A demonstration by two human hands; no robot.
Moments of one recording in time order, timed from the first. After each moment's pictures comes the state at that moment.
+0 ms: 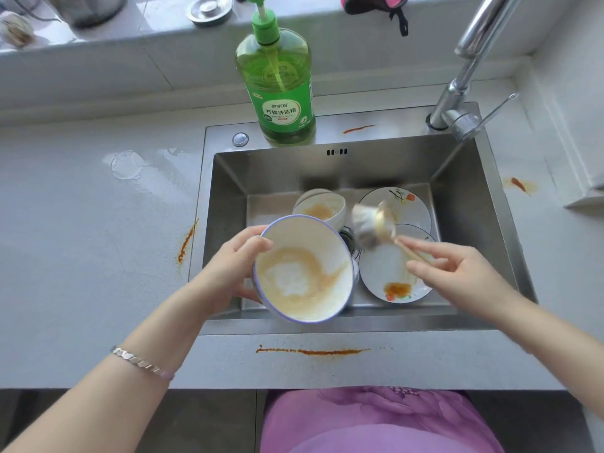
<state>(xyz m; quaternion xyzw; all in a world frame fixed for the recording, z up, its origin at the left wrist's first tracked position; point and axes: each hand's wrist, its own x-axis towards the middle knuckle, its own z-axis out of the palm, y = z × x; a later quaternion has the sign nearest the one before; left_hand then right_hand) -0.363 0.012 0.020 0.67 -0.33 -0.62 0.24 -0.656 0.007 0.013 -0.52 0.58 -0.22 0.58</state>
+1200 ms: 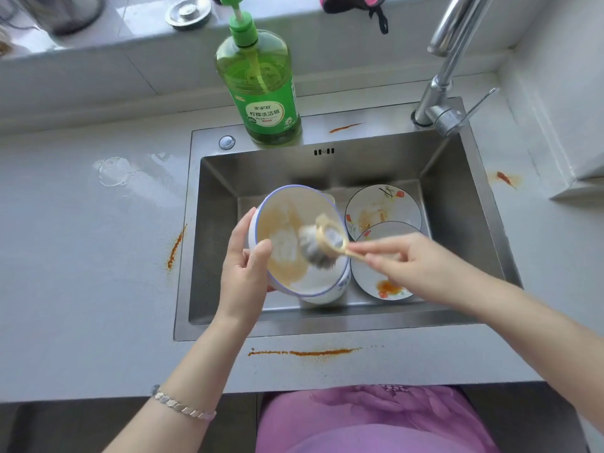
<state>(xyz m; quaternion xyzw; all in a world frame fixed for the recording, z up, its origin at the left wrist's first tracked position) -0.410 0.030 0.018 0.68 -0.34 -0.48 0.44 -0.624 -0.002 0.051 -0.60 0.55 -0.09 0.57</state>
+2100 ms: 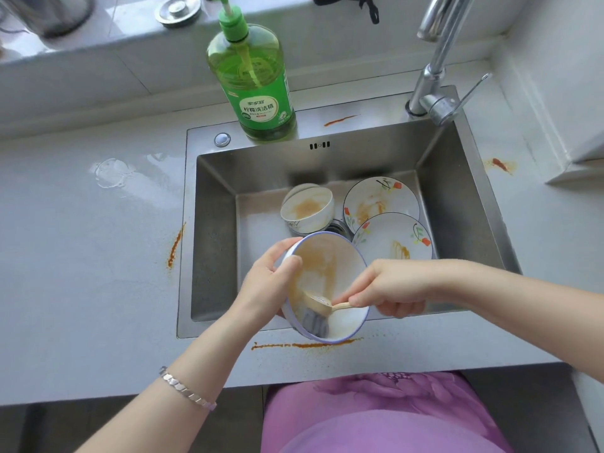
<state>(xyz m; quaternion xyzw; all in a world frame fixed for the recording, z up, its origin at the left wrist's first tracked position) -0.420 0.036 0.018 0.70 -0.39 -0.56 0.21 -0.616 -0.004 0.016 -0.53 0.46 0.20 0.68</state>
